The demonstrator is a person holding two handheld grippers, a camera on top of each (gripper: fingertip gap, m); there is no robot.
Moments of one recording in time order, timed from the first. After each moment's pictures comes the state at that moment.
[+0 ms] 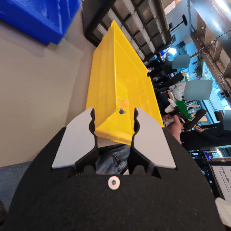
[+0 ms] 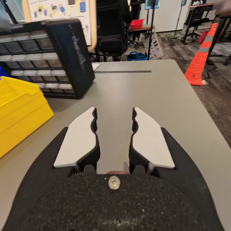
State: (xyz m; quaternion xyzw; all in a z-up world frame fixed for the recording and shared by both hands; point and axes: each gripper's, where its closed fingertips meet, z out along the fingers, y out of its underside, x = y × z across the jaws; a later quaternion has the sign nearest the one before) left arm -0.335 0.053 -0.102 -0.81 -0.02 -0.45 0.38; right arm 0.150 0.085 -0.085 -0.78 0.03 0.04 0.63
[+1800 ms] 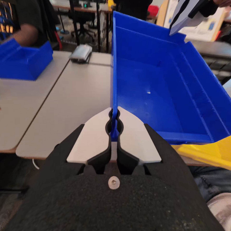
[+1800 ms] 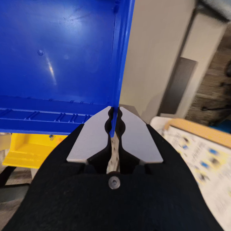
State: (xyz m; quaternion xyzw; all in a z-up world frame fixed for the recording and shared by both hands) left arm -0.564 0.076 0.035 -0.82 0.05 -0.09 0.56; right arm -0.372 0.296 0.075 -0.71 -0.69 -0.01 0.15
